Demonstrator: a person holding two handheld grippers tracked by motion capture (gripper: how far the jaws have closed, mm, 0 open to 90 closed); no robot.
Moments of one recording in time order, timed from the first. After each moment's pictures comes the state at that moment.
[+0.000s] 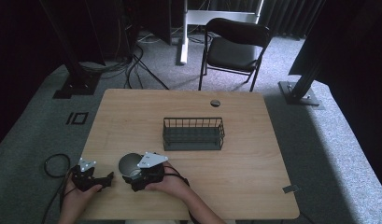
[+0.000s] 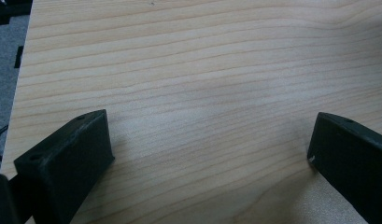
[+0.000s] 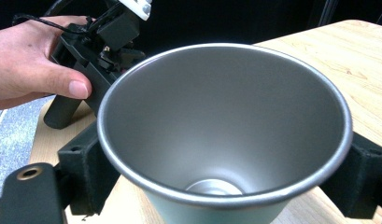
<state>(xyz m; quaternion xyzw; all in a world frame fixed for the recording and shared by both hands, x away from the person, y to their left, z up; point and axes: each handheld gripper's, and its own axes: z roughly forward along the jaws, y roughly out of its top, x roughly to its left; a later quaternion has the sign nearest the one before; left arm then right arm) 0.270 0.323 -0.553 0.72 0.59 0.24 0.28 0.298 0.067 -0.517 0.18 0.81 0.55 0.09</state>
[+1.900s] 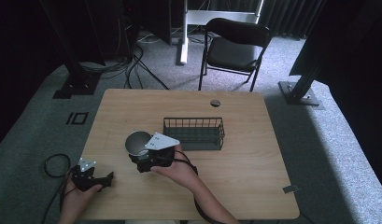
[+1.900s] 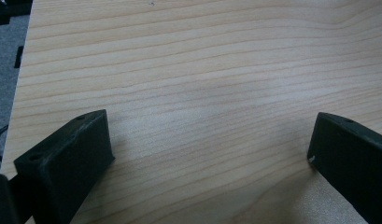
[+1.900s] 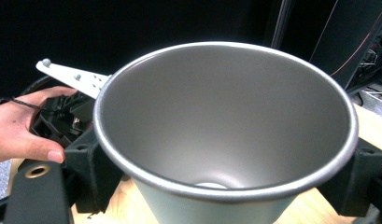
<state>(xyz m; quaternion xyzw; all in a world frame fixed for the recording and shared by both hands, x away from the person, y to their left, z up) 0.270 0.323 -0.553 0.72 0.59 0.23 0.28 0.312 0.035 -0.434 0.21 0.79 0.56 0.16</state>
